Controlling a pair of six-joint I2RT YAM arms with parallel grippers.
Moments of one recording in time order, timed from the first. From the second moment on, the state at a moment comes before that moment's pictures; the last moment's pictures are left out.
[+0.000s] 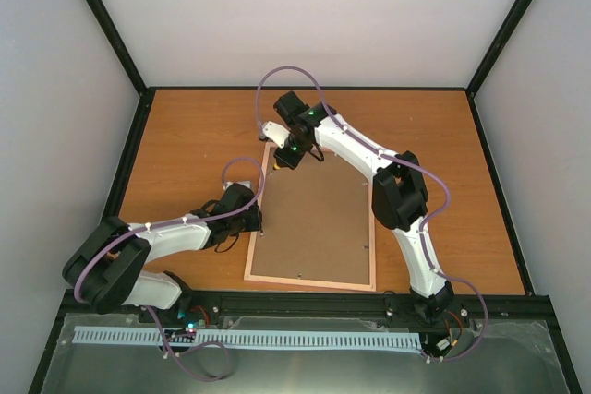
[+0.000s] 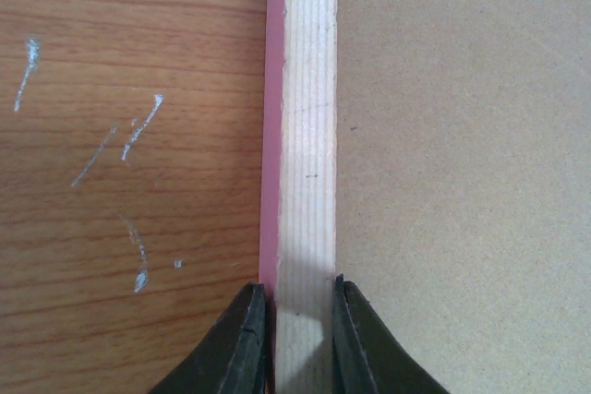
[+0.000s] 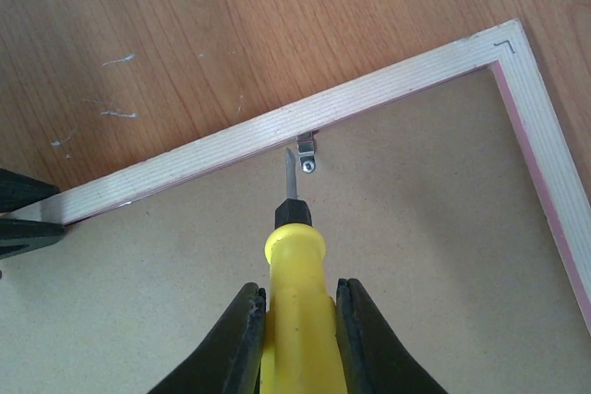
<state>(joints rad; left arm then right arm) -0.63 1.35 0.45 -0.02 -0.05 -0.67 0.70 2.23 2.05 -1.00 -0.25 -0.39</state>
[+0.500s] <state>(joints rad) -0.63 1.35 0.45 -0.02 -0.05 -0.67 0.70 2.25 2.05 -1.00 -0.24 -0.39</state>
